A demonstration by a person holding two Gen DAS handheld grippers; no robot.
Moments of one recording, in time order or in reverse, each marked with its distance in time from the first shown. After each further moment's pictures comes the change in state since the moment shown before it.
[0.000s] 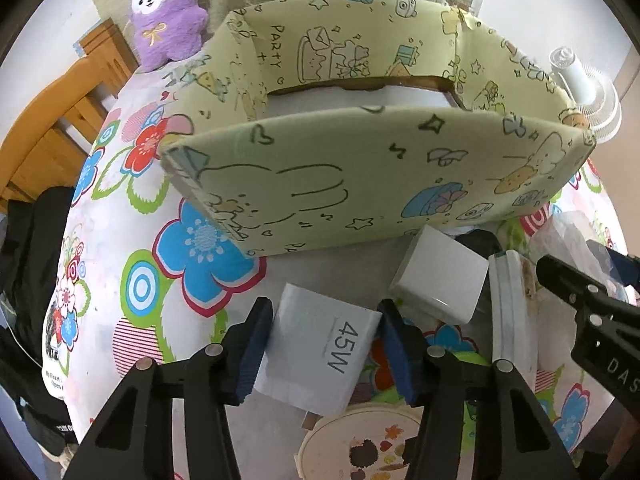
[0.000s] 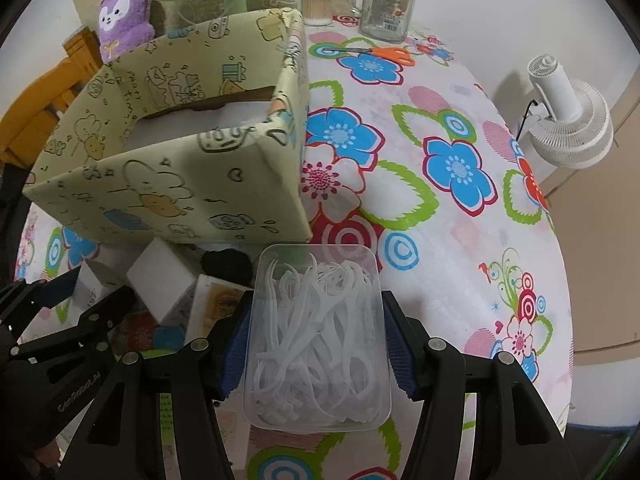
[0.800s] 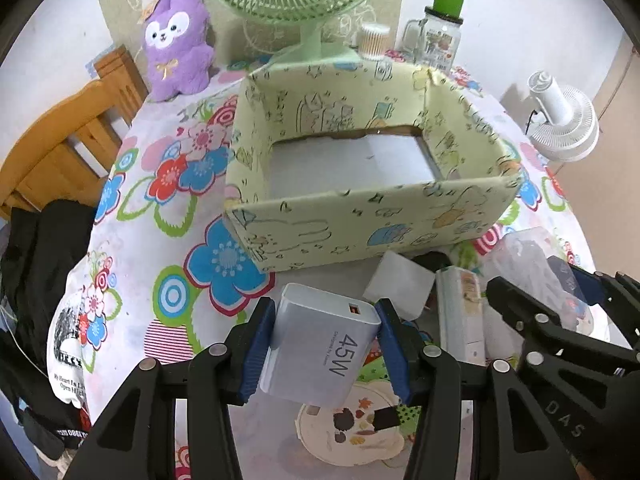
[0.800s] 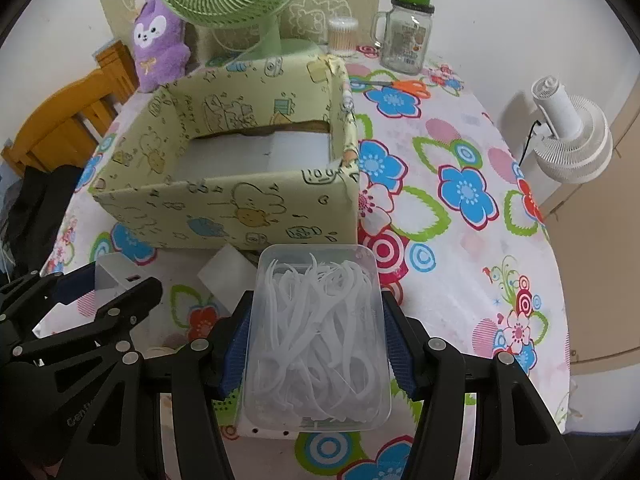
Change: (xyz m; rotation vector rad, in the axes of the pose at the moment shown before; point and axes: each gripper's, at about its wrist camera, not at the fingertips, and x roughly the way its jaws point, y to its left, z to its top) left arm -0.061 -0.001 0.001 0.010 -0.083 -0.039; right arm -0.050 0.025 -0.007 -0.010 -0.072 0.041
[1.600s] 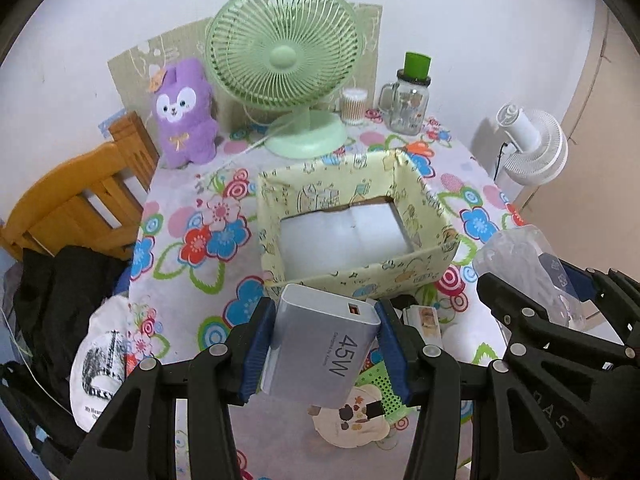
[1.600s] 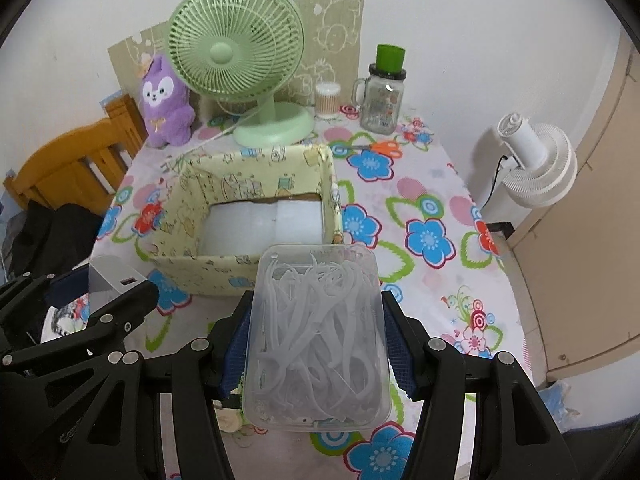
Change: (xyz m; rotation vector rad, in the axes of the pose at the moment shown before) left arm -0.088 0.003 0.023 0.062 -0.143 -0.020; right arm -0.090 0.012 0.019 0.045 -0.143 -0.055
